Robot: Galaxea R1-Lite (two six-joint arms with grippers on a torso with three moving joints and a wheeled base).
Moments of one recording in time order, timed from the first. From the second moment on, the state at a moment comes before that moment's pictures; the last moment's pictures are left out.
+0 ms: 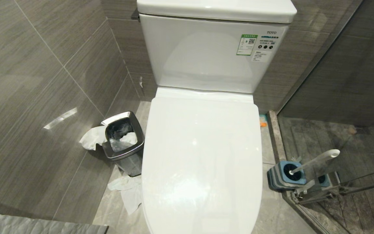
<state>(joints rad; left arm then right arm) 0.00 0.00 0.00 0.01 -0.05 0.08 0.01 0.00 -0.01 0.01 -0.02 0.07</state>
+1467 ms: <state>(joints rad) 0.00 0.00 0.00 0.01 -0.07 0.22 0.01 0.00 0.00 0.01 0.03 -0.08</state>
